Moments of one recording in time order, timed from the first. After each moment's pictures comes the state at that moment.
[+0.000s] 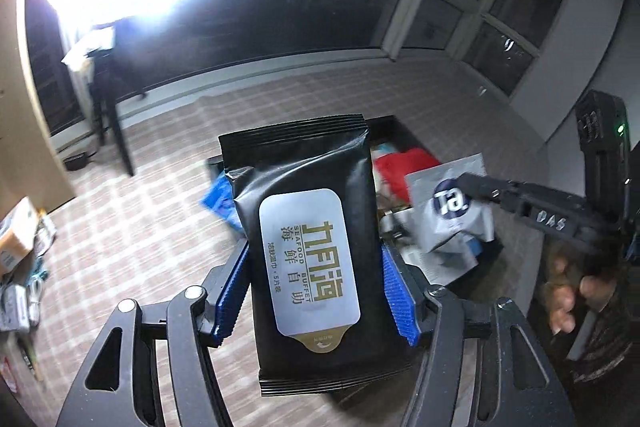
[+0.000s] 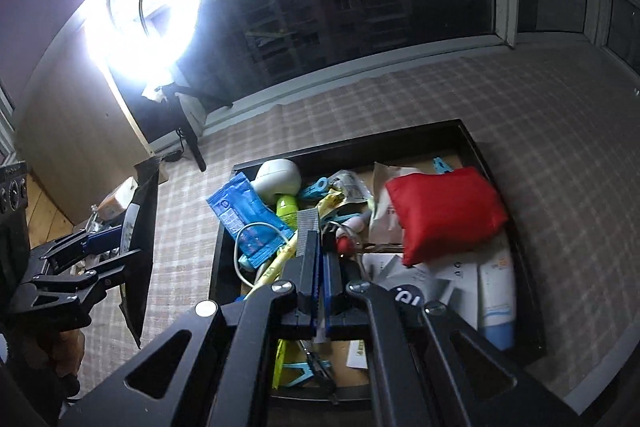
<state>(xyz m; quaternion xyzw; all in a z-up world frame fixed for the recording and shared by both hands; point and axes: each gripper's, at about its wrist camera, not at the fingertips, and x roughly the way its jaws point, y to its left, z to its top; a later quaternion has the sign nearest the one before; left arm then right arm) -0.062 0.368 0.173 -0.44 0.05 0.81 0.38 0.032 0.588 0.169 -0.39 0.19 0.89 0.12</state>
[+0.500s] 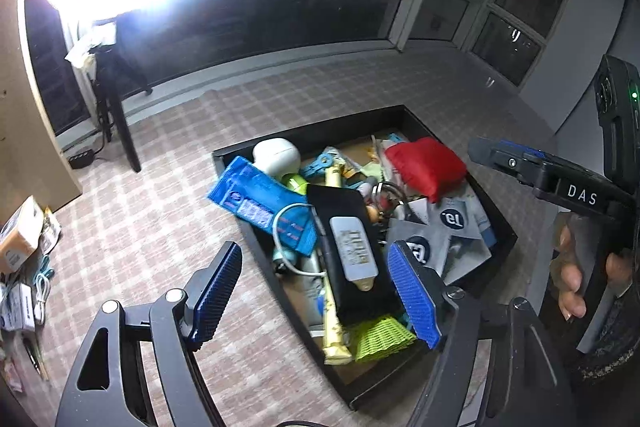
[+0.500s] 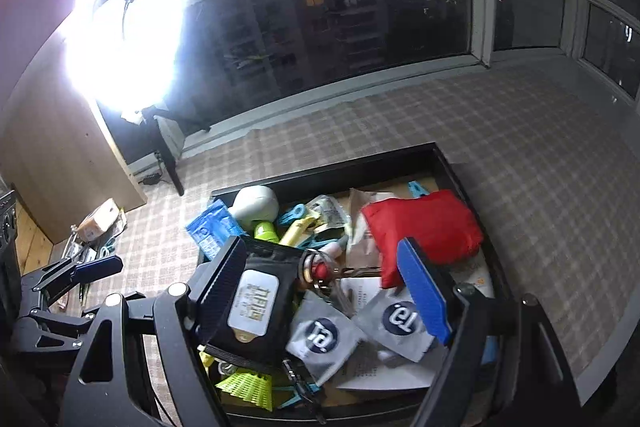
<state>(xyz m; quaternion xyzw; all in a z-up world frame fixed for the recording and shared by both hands) -0.061 0.359 0.163 -0.45 0.08 0.82 0.36 0.022 0.582 0.176 -0.37 0.17 0.90 0.15</state>
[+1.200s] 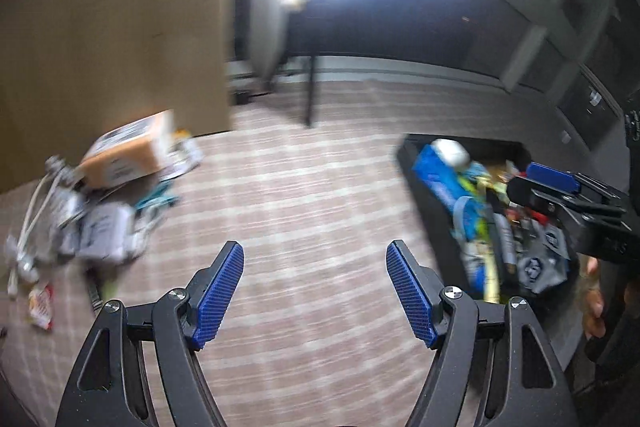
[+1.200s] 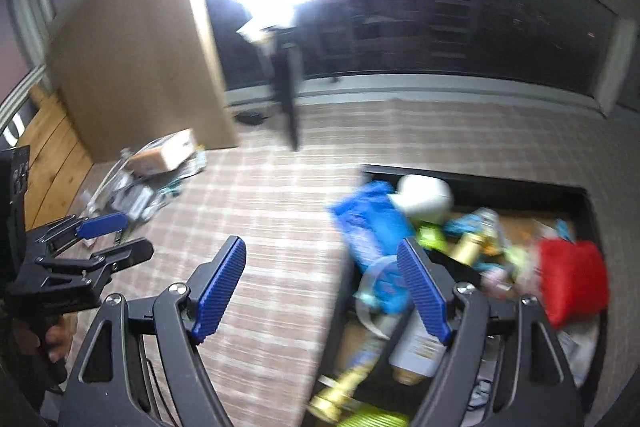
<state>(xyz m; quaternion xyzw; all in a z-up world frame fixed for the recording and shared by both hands) -0.111 0.181 0.132 -0.47 0.01 0.86 0.19 -0.092 0.426 0.148 -0.43 0.08 0.90 -0.02</state>
